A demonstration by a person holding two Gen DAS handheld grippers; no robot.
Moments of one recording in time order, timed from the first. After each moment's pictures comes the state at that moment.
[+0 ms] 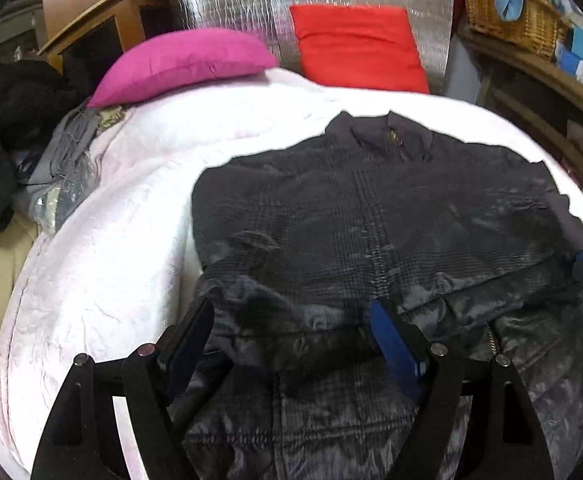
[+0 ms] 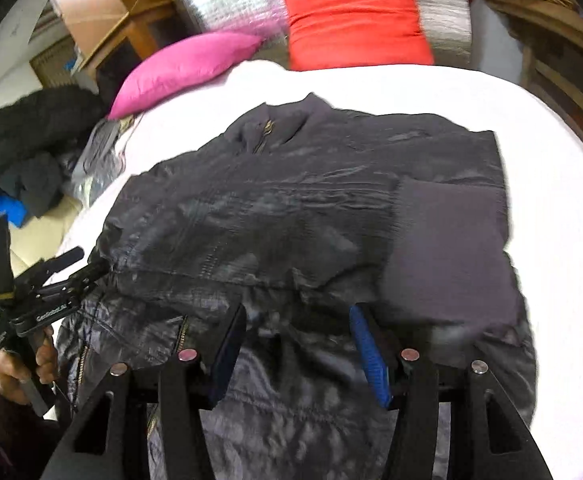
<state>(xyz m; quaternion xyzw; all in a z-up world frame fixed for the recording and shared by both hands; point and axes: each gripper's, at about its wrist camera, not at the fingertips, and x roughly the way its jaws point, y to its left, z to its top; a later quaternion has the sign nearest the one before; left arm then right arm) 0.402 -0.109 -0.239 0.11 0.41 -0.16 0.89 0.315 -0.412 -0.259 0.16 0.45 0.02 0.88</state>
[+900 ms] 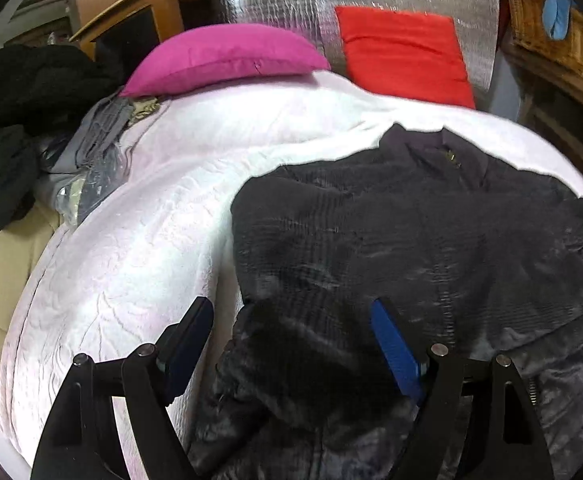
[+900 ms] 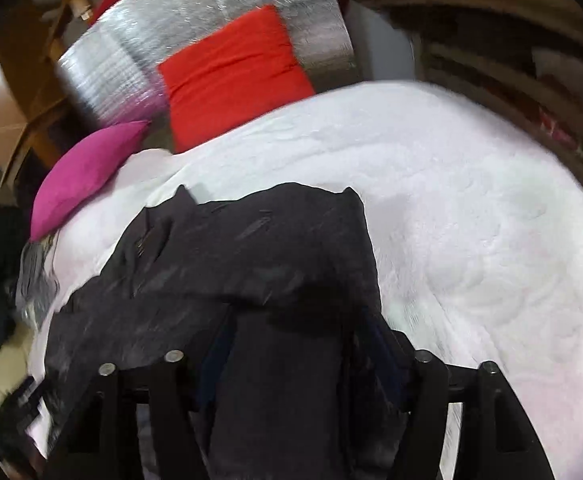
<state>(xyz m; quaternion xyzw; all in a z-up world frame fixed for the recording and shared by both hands) 0.450 -0.112 -0.252 0.10 0.41 -0.09 0.90 0.376 -0.530 -0.276 0.26 0.40 -0.13 0.87</state>
